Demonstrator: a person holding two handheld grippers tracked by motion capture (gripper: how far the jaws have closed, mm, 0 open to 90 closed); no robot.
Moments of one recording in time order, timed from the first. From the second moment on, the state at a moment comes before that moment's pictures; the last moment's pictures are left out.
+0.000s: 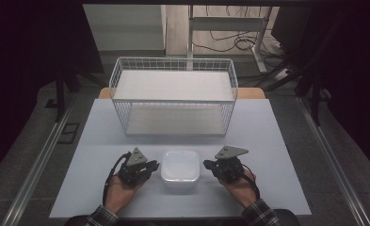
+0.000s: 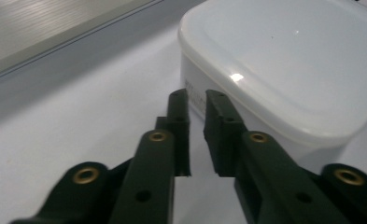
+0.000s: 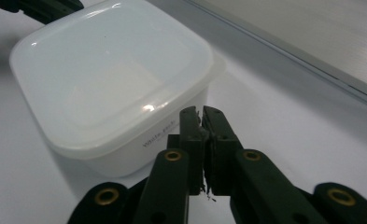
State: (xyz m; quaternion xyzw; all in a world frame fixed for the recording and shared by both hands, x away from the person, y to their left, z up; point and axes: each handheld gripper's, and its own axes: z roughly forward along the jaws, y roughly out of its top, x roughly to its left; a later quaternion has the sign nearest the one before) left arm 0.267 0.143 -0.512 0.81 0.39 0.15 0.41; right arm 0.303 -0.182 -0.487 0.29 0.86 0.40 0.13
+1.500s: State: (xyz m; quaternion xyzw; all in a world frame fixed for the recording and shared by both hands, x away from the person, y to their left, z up) left arm 0.254 0.153 -0.500 0.80 0.38 0.14 0.45; right arm 0.293 -0.198 -0.482 0.32 0.84 0.43 0.08
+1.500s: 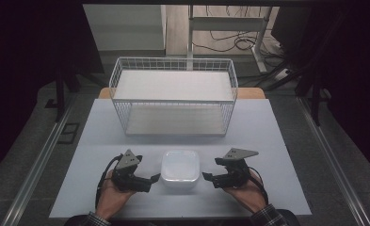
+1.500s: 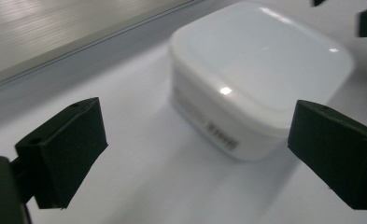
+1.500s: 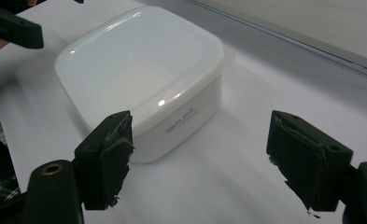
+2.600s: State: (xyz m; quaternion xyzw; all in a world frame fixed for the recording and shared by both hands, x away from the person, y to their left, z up) left arm 0.286 0.121 -0.515 0.80 0.37 0.01 0.48; right arm 0.317 -0.148 -0.490 0.31 0.86 0.39 -0.01
